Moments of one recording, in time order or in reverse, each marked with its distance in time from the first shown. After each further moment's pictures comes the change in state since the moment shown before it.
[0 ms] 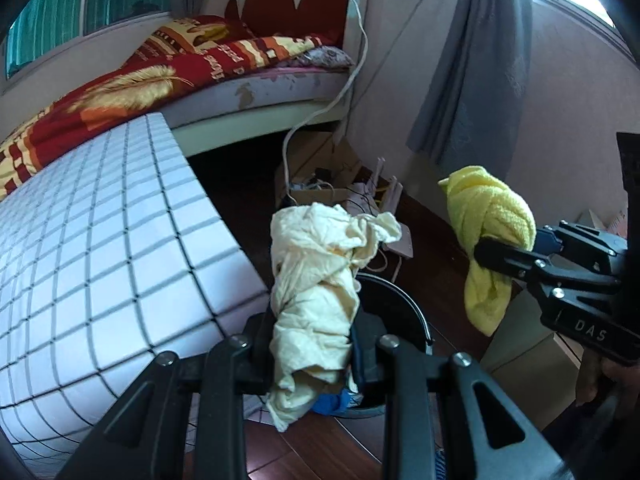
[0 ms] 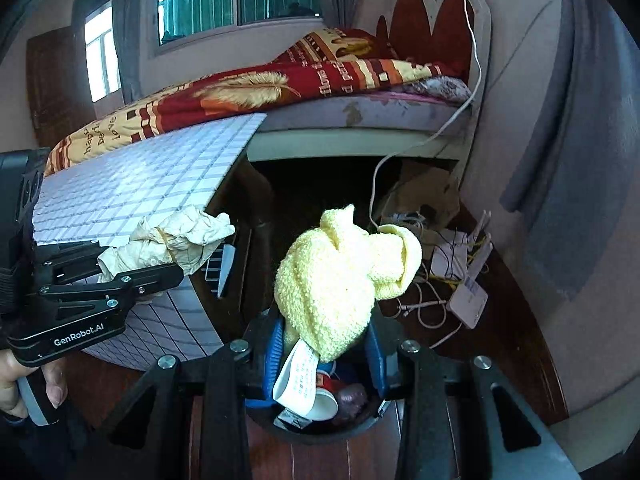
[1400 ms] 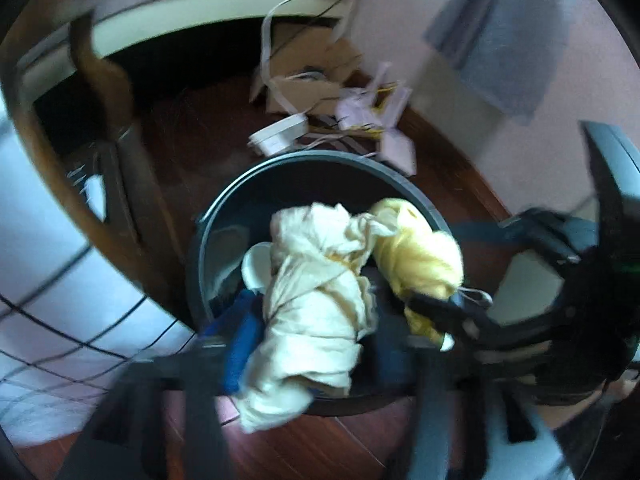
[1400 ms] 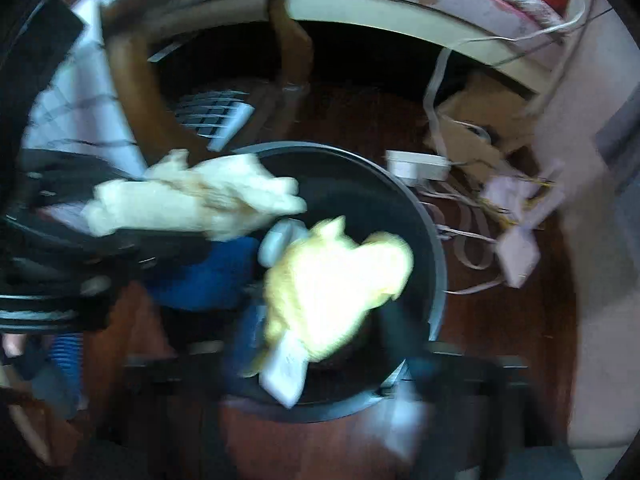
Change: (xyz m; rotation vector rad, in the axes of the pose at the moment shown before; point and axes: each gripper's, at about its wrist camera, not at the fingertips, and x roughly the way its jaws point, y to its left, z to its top) left arm 0.140 -0.016 -0.063 -0.111 0.298 -0.038; right arm 0.153 -0.014 -0.099 -0.247 0.333 0.072
